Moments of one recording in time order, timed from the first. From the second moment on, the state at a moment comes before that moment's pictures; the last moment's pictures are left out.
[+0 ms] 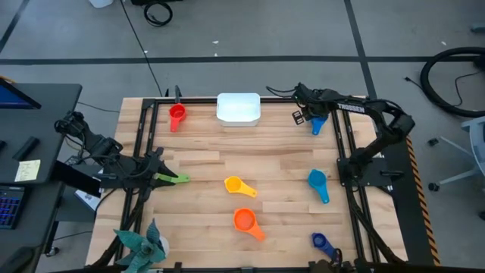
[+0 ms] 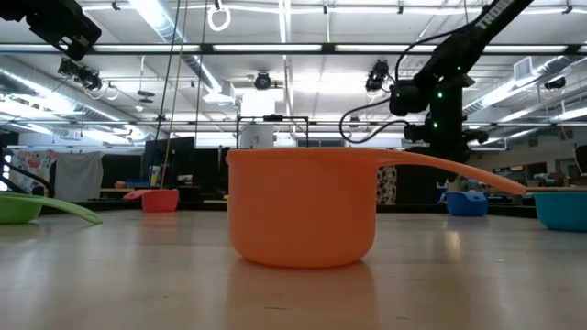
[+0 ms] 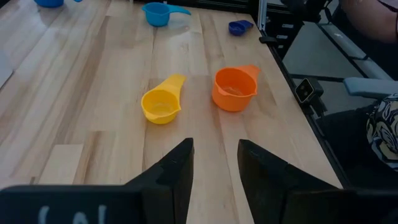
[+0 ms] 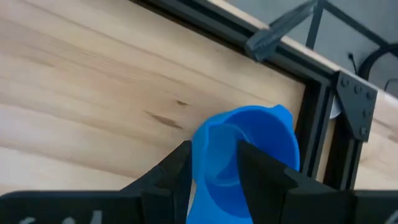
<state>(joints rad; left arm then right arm) -0.63 0.47 0.59 -0.62 -0.40 -0.41 -0.80 1.52 0.93 -0.74 0.44 0.39</state>
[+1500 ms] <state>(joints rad) -0.63 0.47 0.59 -0.62 -0.40 -0.41 -0.88 1.55 0.93 -0.72 0.29 0.43</state>
